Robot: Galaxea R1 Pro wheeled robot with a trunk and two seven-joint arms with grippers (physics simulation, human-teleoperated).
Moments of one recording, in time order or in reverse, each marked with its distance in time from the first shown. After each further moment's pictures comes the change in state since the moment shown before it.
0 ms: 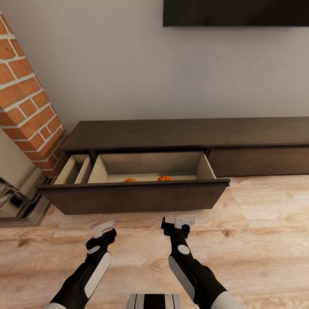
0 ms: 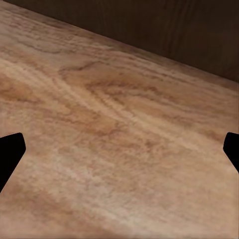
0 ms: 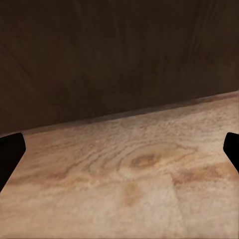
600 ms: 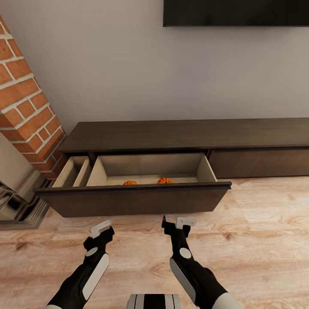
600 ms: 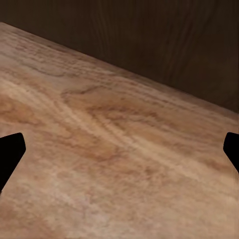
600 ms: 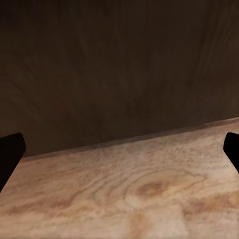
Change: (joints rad) left arm 0.009 0.013 0.001 -0.003 -0.004 -0.078 -0.001; right arm 0.003 -0.006 0.001 0.033 0.021 -0.119 0.043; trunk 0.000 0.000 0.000
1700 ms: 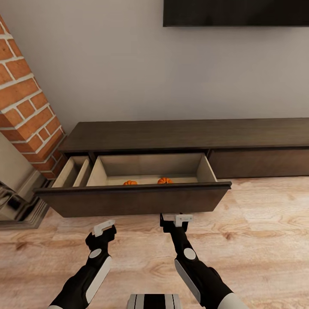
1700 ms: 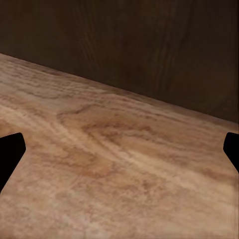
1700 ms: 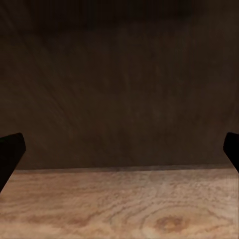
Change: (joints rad) left arm 0.000 -0.007 -0.038 0.009 -0.088 -0.047 0.001; right arm 0.004 -0.038 -0.003 -0.021 0.081 -0.058 0.166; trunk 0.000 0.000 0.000
